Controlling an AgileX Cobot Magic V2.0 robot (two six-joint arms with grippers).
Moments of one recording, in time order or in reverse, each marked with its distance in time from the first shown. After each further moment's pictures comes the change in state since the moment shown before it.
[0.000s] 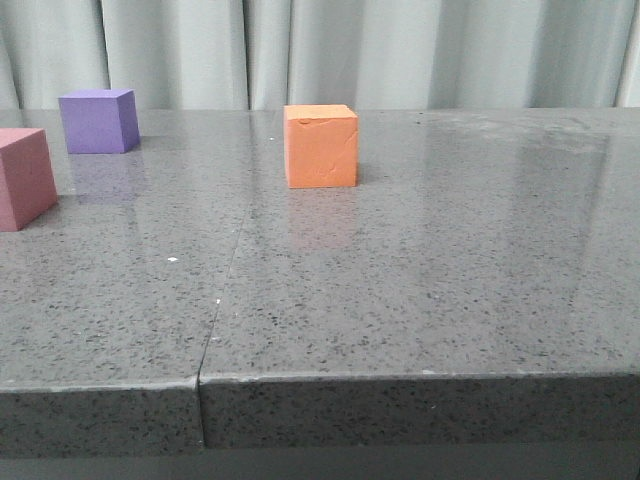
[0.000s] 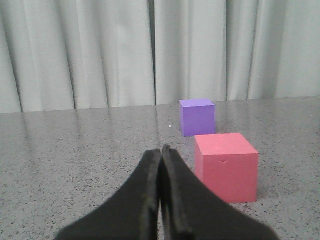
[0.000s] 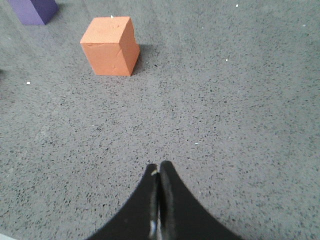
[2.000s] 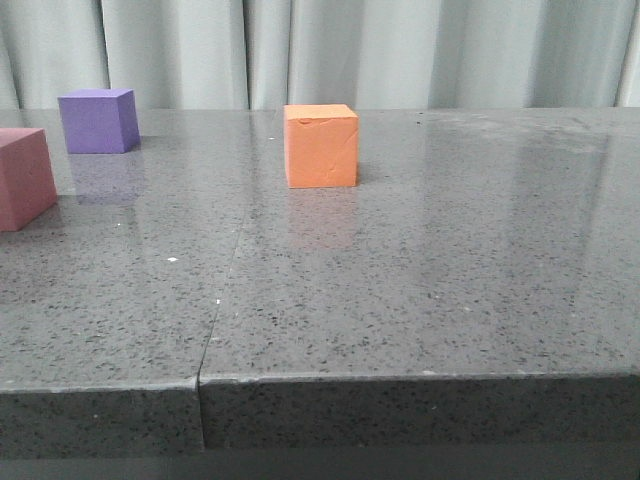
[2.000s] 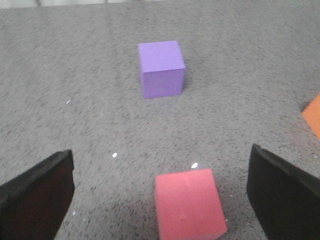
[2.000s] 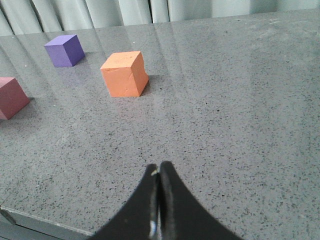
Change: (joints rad) left arm -0.031 1.107 -1.088 -0.092 0.681 0.050; right arm 0.000 -0.441 0.197 0.003 0.022 -0.003
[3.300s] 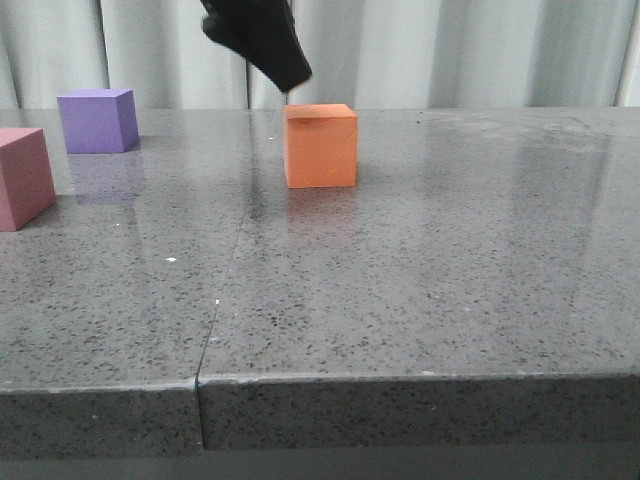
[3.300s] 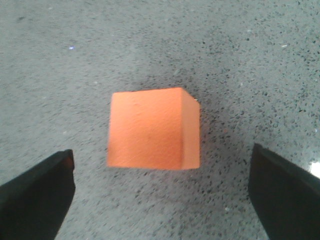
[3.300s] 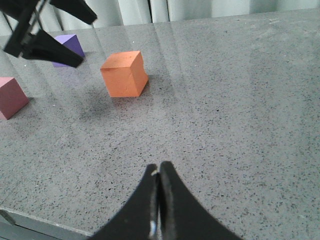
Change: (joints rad) left arm -0.439 0.752 -0.676 -0.152 0.286 0.969; right arm 0.000 0.000 0.000 0.000 0.000 -0.001
